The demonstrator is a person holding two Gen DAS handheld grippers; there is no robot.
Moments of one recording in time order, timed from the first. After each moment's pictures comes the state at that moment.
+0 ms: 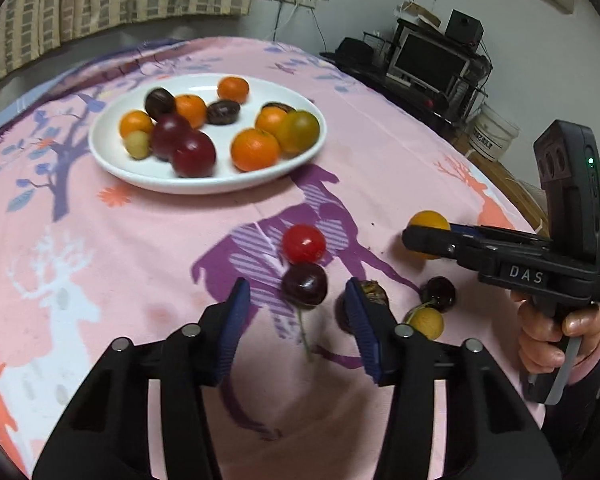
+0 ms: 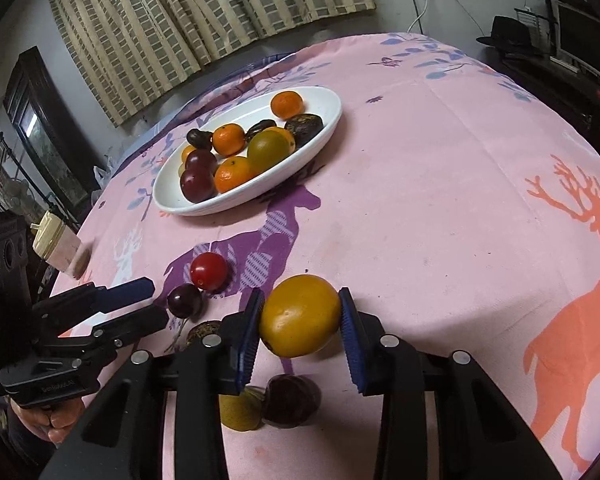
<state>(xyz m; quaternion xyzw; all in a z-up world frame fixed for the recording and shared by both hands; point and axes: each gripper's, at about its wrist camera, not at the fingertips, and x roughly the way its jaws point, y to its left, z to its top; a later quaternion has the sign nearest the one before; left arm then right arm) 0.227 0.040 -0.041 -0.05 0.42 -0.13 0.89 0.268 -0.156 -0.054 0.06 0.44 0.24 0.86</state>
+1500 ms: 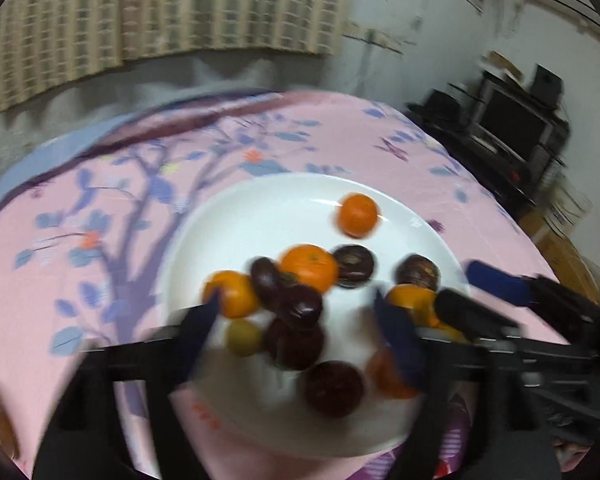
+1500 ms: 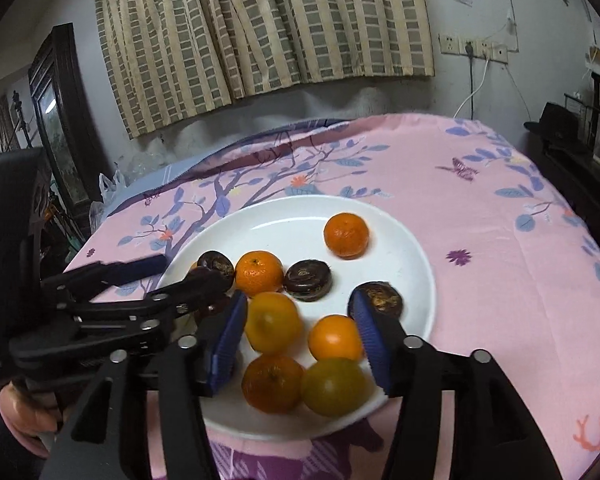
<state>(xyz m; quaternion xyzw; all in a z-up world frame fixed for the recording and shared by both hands) 0.366 0.113 0.004 -0.07 0.36 0.01 0.93 0.382 -0.060 0.003 0.00 0.34 0.28 0.90</state>
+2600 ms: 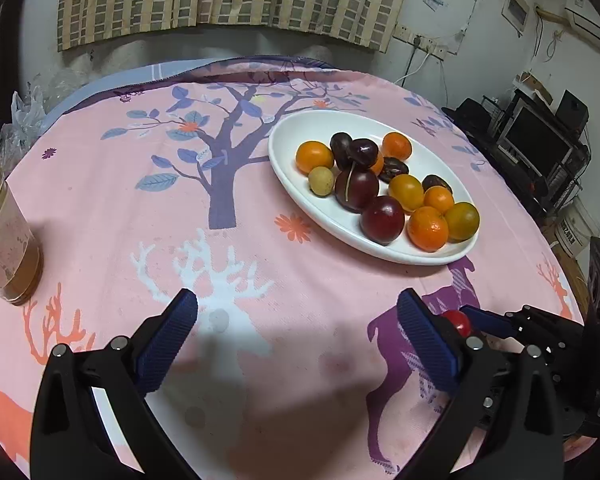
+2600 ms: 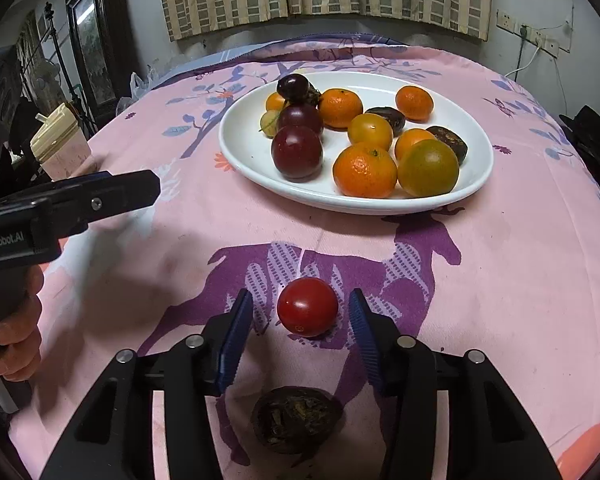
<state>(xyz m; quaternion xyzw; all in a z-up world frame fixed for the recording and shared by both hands) 0.233 0.131 -0.024 -0.13 0.39 0.07 0.91 0.277 -0.040 -0.058 -0.12 0.43 0.32 0.84</state>
